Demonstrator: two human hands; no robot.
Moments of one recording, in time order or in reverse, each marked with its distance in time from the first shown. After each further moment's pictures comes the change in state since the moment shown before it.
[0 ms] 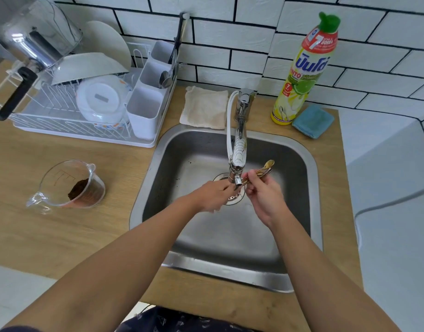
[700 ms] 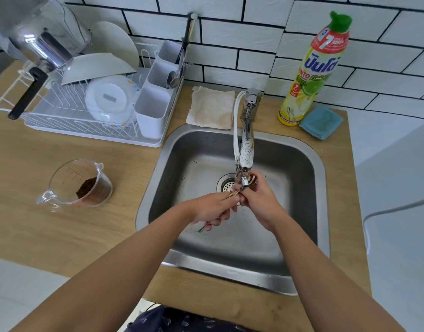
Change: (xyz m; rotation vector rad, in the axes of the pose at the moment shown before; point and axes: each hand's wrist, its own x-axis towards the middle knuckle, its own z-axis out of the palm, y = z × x) left_hand -0.028 -0.011 -0.001 -0.496 -0.301 -0.156; right_hand 0.005 0.020 0.001 -0.458 -0.146 -0.030
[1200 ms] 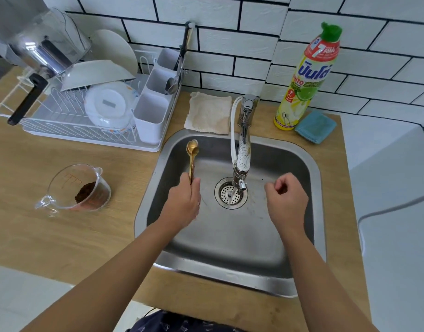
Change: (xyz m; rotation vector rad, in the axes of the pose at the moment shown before) left_hand -0.037 -0.018 -0.012 0.135 0.829 0.297; right_hand -0.037 -0.028 -0.023 -0.509 0.618 -0.425
